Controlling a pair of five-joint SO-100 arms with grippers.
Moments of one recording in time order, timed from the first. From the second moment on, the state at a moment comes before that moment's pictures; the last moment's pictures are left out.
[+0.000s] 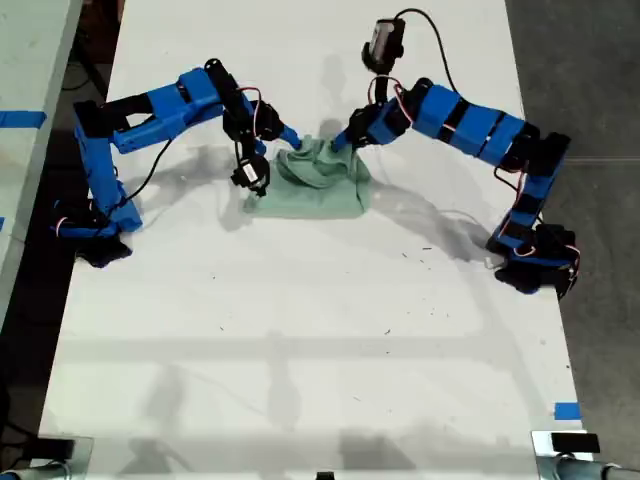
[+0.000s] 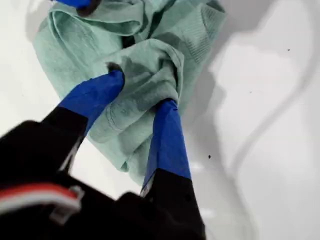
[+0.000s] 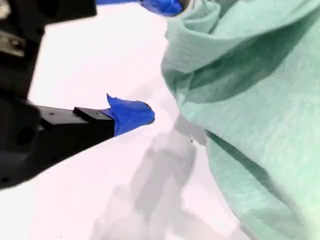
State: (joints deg) arm 0 -40.3 78.4 75.1 77.6 28.8; arm 1 36.7 79.7 66.2 69.4 -43.9
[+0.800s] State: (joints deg) arm 0 -37.9 120.6 88.2 89.8 25.0; arm 1 36.1 113.1 81.7 99.7 -36.8
